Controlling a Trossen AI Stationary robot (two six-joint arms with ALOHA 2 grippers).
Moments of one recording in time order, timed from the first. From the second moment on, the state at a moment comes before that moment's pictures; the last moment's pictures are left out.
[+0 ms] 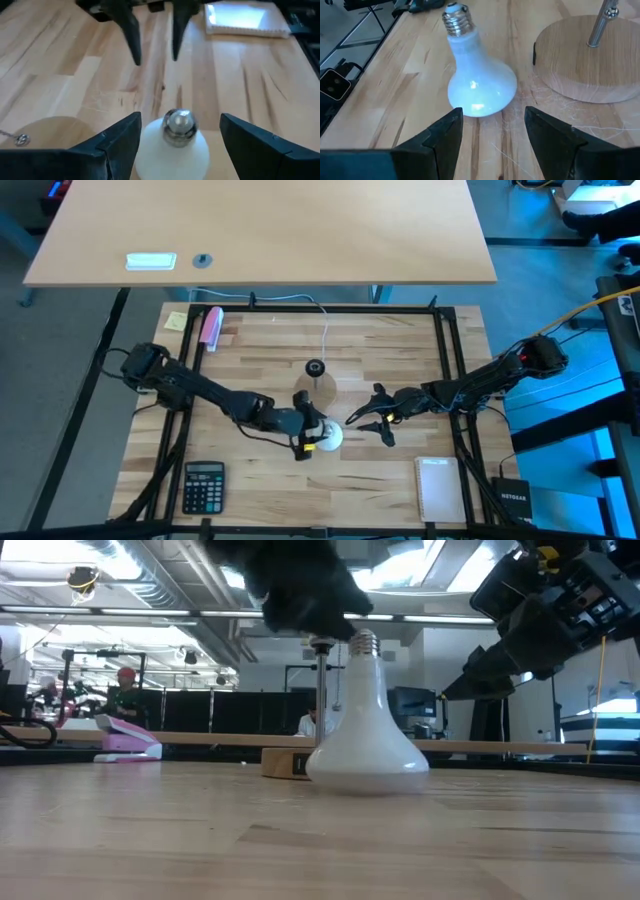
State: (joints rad) left arm -0.31 1.71 1.12 -0.05 -0.33 -0.24; right arm 0.24 1.28 0.38 0.42 0.03 0.28
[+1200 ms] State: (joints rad) left arm -0.22 1.89 1.44 -0.45 -0.12 -0.30; right arm 0.24 1.28 0.38 0.41 0.01 0.28
